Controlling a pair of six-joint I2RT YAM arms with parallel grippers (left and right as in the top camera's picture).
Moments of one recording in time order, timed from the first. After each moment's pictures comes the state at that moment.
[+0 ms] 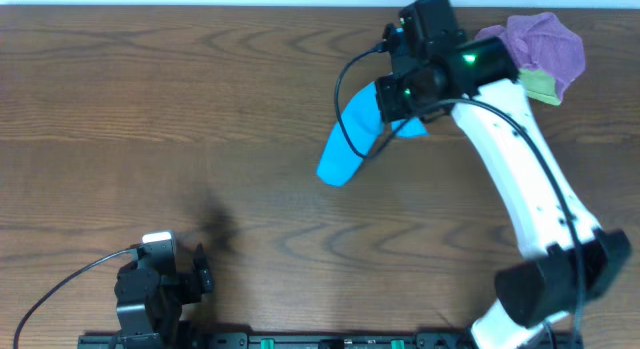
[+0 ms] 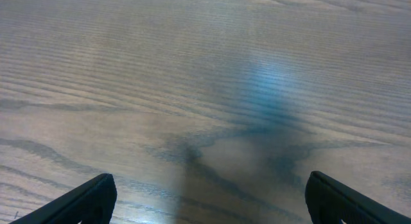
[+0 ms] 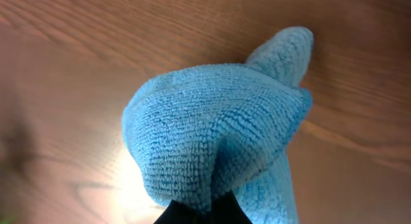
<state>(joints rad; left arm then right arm) 0.08 0.01 0.29 -0.96 -0.04 -0.04 0.36 1.85 1.84 -1.16 -0.09 0.09</state>
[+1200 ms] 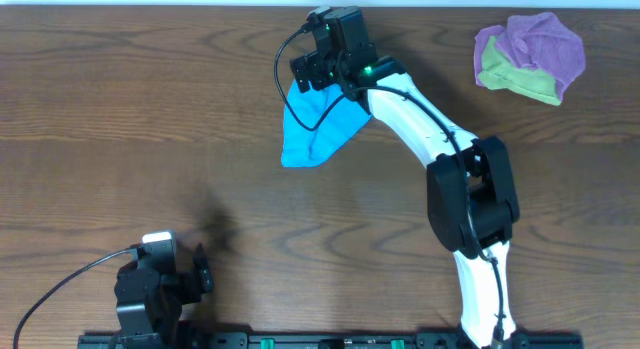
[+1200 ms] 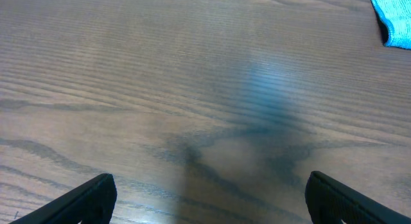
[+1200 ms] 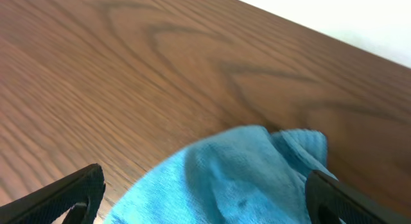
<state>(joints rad) 0.08 0.01 0.29 -0.96 -0.04 -0.04 0.45 2.26 1.84 -0.32 -0.09 0.03</state>
